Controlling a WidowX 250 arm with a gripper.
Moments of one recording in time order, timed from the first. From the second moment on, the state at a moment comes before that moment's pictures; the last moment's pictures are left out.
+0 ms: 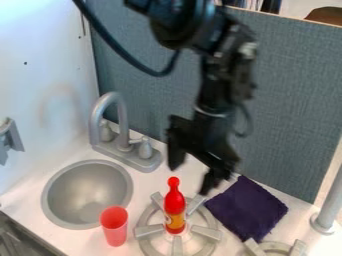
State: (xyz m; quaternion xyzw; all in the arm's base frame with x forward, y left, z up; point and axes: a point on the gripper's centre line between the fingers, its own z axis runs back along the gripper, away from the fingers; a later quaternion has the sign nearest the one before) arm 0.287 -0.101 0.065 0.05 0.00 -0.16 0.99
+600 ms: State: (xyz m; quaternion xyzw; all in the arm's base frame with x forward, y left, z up) arm 0.253 -0.223 0.026 -0.03 0.01 -0.29 0.96
